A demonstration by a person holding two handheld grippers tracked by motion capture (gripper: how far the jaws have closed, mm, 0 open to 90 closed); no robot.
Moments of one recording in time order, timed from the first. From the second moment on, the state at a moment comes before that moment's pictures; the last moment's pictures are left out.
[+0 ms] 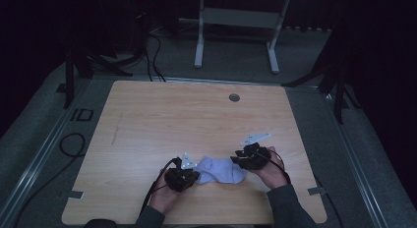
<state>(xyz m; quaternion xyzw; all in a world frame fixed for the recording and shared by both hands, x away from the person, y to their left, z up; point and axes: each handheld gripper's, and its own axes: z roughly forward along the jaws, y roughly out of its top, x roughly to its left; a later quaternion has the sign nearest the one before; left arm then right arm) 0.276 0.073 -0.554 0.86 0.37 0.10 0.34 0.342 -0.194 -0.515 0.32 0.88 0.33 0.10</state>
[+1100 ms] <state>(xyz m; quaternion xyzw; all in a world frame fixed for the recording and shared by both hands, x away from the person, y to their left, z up) 0.277 0.076 -0.554 0.86 0.36 0.09 0.34 0.351 -0.203 -0.534 0.36 0.88 0.29 0.12</state>
